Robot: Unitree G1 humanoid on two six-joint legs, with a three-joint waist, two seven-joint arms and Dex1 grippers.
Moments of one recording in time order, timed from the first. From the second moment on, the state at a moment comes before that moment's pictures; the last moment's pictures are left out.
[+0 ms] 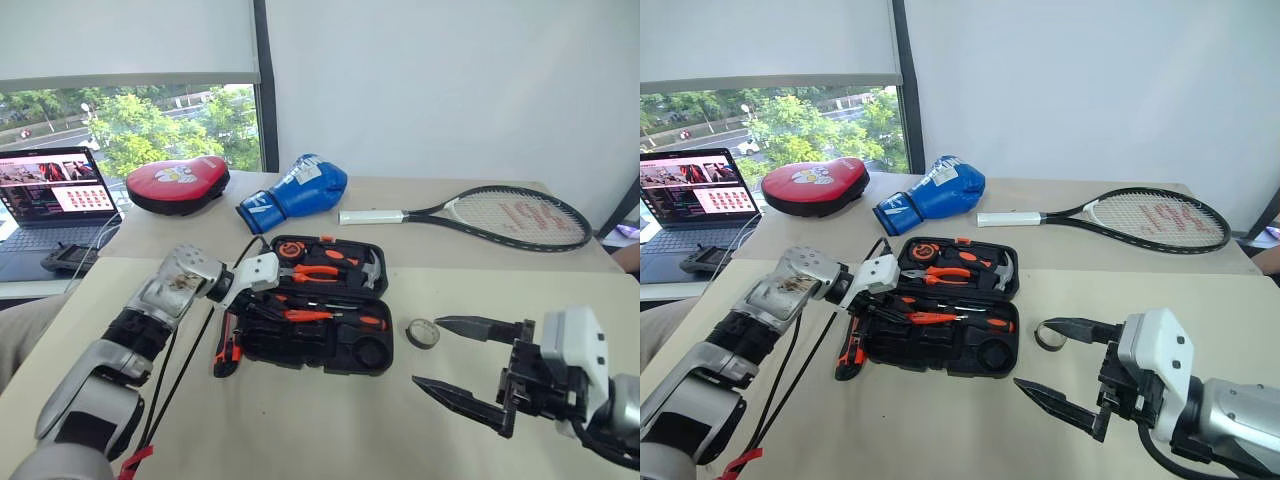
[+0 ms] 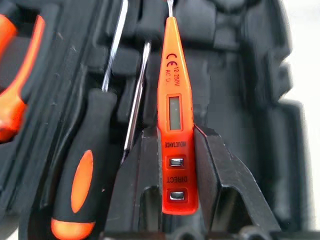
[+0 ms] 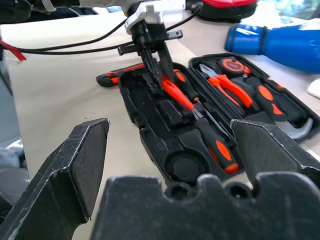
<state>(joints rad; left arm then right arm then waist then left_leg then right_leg) -0.93 0.65 -0.46 0.56 -0.09 0.11 -1.47 0.33 -0.83 -0.66 -1.01 0.94 0.68 0.73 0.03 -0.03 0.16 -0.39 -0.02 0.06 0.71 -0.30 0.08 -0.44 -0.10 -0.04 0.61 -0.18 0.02</state>
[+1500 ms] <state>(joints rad) -0.60 0.47 -0.02 0.18 -0.32 0.61 -1.12 0.44 -0.90 -0.62 -1.01 0.94 0.52 0.63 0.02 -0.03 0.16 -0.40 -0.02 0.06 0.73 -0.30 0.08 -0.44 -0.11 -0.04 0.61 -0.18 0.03</state>
